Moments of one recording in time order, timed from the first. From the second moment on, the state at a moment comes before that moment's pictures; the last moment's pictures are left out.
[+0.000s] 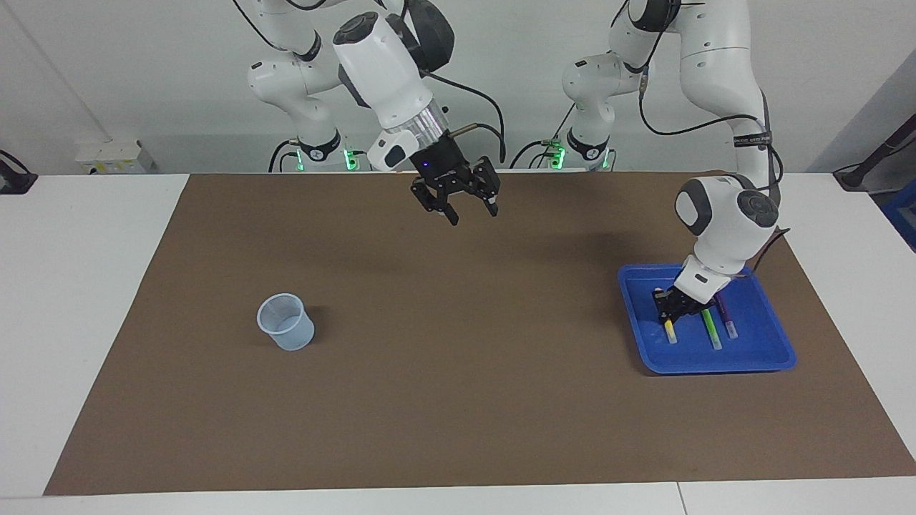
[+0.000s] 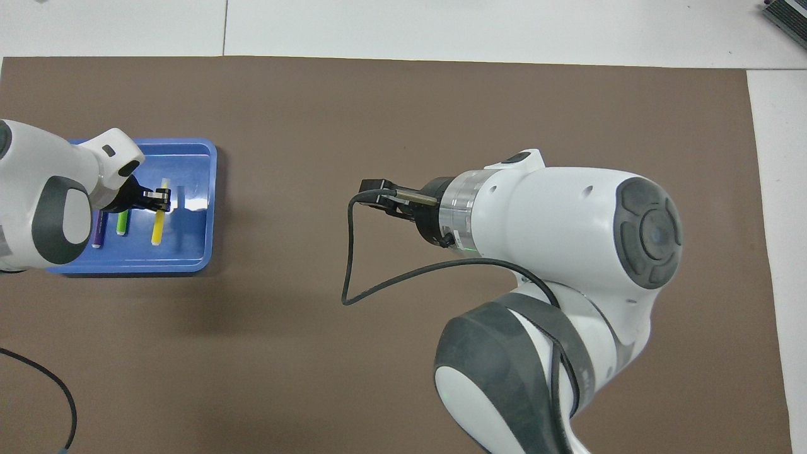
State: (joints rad) left arm 0.20 0.29 -0.18 -1.92 -0.02 2.21 0.12; right arm 0.43 0.08 0.12 -1.76 0.42 2.30 0.63
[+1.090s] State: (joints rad) left arm 0.05 0.23 -0.23 -1.86 -0.41 2.03 -0.81; right arm 0.43 0.10 0.12 -1.73 0.49 2.34 0.77
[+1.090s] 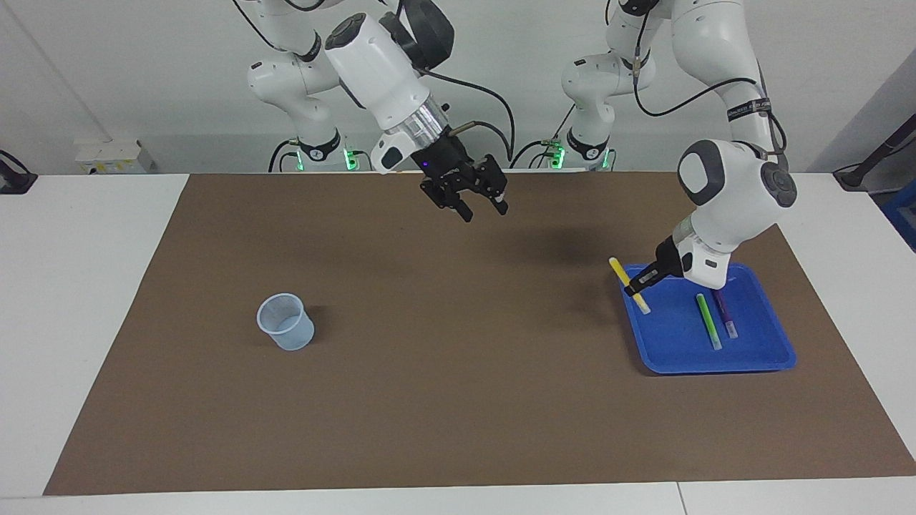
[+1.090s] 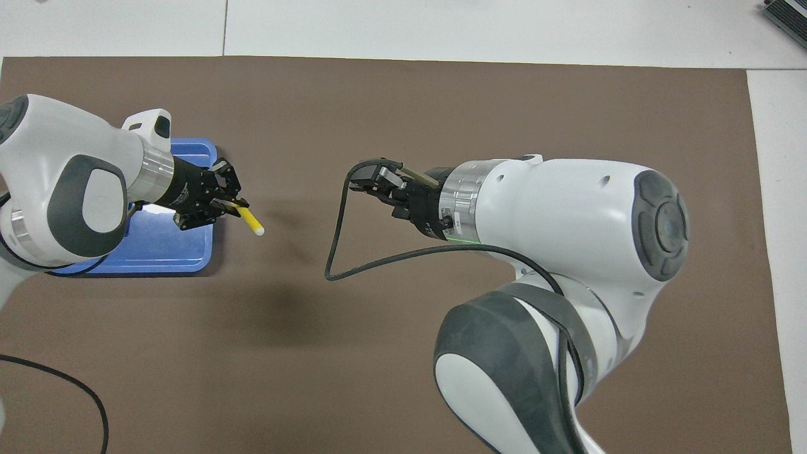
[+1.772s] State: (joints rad) left arm -0.07 0.21 -0.23 -1.85 -0.65 2.05 -1.15; right arm 0.49 0.14 0.12 -1.75 0.49 2.40 0.80
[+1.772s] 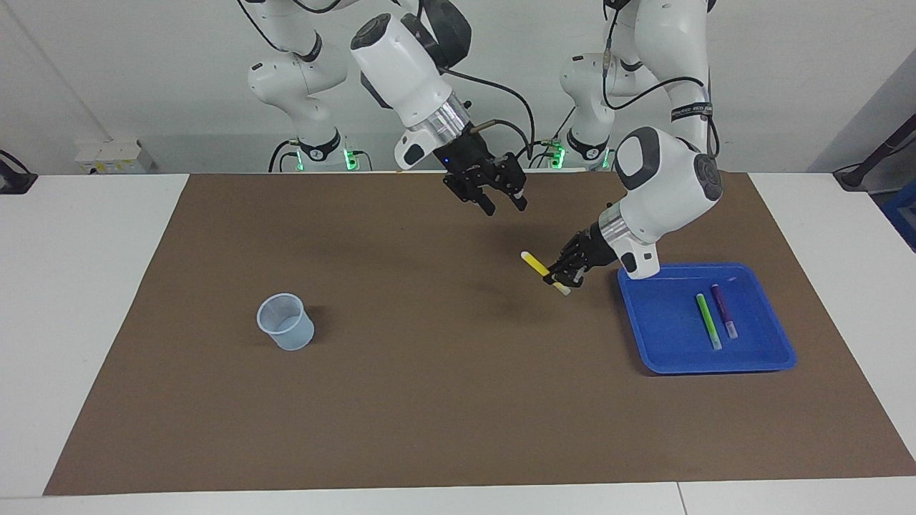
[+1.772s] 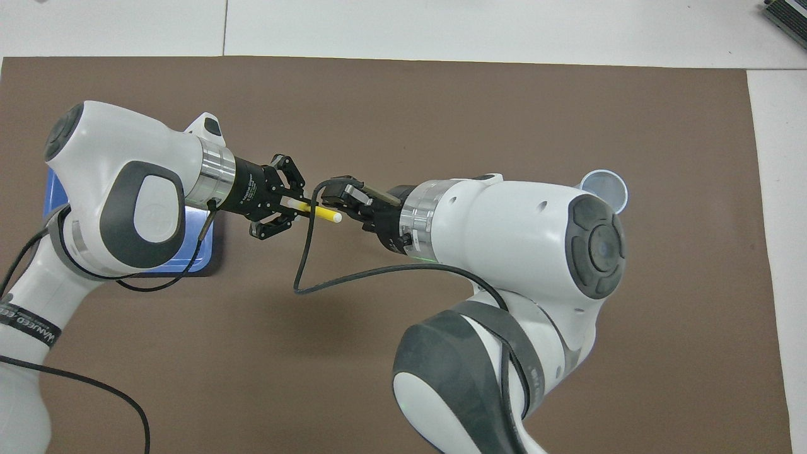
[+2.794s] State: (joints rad) left arm -0.11 0.20 -0.26 -1.85 -0.76 2.05 -1.21; right arm 0.45 0.14 0.12 -1.82 0.43 2.36 0.72
